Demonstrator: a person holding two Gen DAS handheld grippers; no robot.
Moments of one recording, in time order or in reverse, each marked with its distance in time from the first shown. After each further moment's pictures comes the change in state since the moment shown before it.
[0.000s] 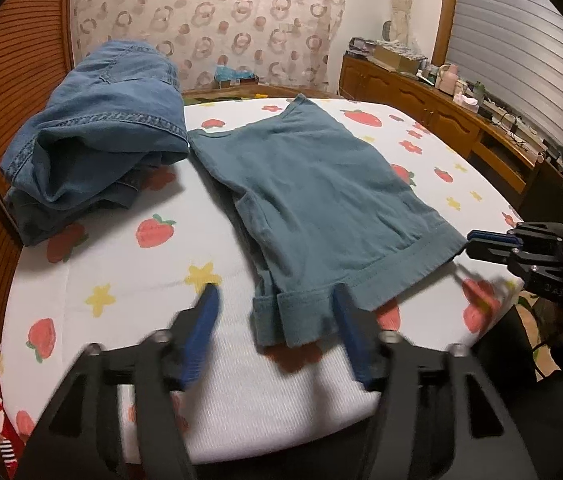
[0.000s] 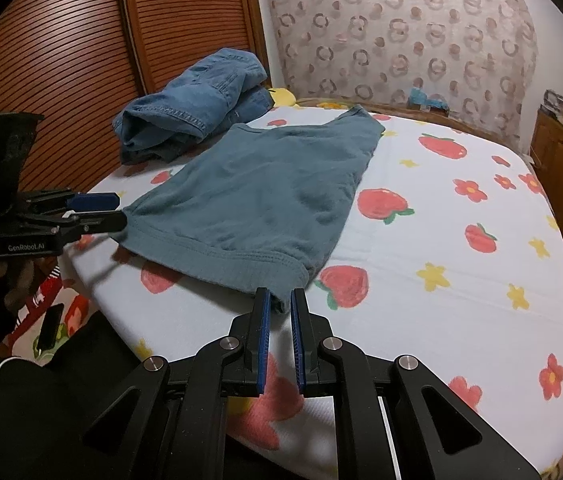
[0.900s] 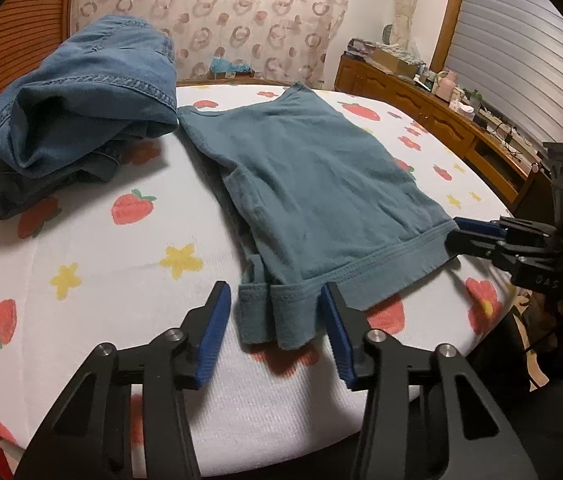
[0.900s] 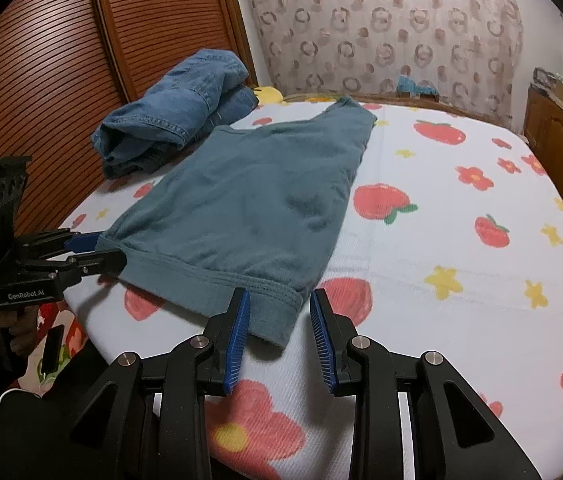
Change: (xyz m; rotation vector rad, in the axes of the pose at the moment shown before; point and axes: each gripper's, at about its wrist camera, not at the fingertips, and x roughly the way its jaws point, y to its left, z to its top) left arm 0.019 0.001 -0.012 -0.050 0.009 -0.063; right arm 0.025 -0.007 0.007 0.080 0.012 0.000
